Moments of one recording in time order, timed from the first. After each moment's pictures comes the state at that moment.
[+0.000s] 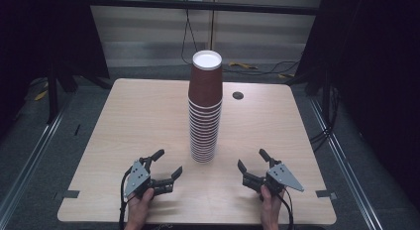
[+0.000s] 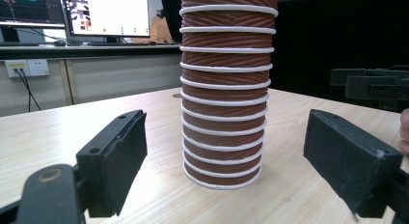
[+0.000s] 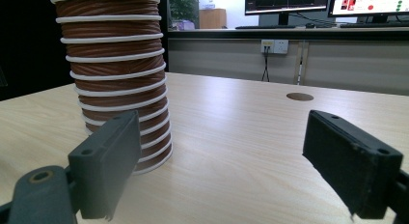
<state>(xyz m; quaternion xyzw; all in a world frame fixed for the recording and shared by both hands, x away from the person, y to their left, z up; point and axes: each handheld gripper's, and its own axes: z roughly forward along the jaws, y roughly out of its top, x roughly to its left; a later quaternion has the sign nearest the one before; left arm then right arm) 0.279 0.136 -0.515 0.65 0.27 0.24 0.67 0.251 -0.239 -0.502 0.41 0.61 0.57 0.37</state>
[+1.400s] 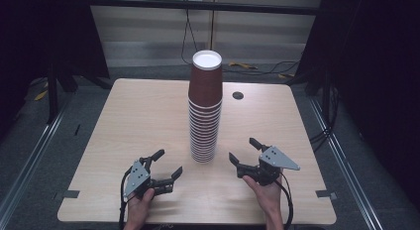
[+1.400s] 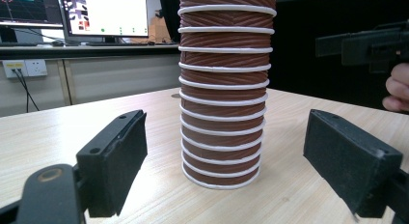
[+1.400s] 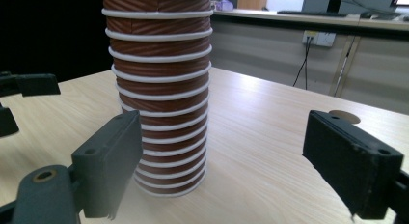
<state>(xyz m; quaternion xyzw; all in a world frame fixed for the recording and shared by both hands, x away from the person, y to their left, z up) 0.279 0.136 -0.515 0.65 0.26 0.24 0.67 0.272 -0.220 -0.449 0.37 0.68 0.55 0.31</state>
